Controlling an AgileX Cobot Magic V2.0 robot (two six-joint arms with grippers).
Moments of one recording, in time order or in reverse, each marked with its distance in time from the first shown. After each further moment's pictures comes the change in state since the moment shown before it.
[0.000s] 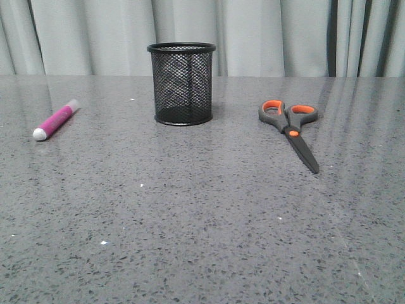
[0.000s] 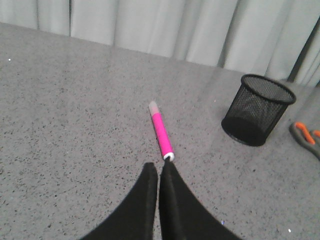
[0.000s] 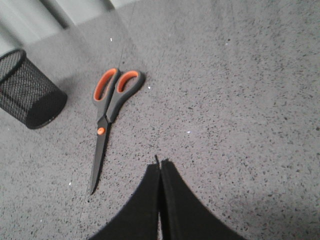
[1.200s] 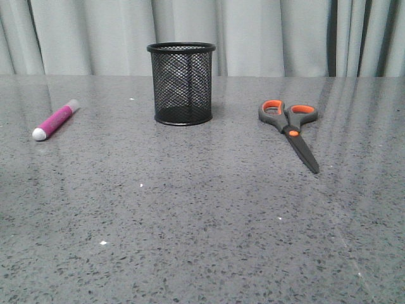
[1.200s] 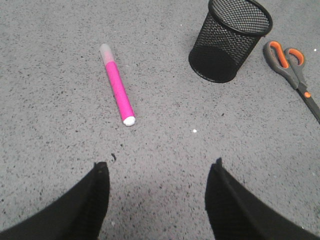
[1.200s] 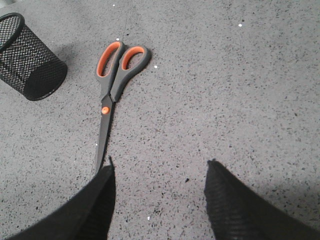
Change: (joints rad) left arm 0.000 0.461 -0.321 -0.162 0.265 0.246; right arm 0.000 0.099 -0.117 -0.008 0.136 -0.046
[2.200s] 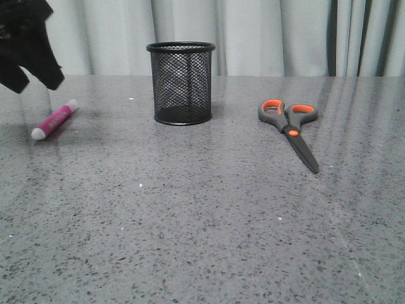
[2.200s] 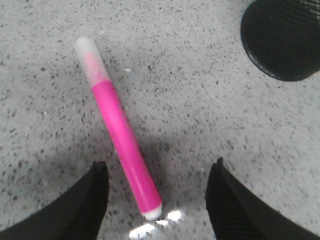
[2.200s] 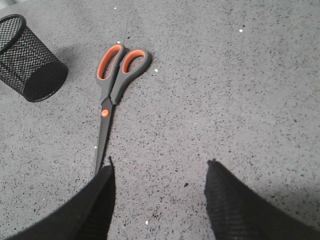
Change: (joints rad) left arm -0.103 0.789 -0.446 0.114 0.031 0.017; right arm 0.000 0.000 0.000 0.005 -0.009 -0.020
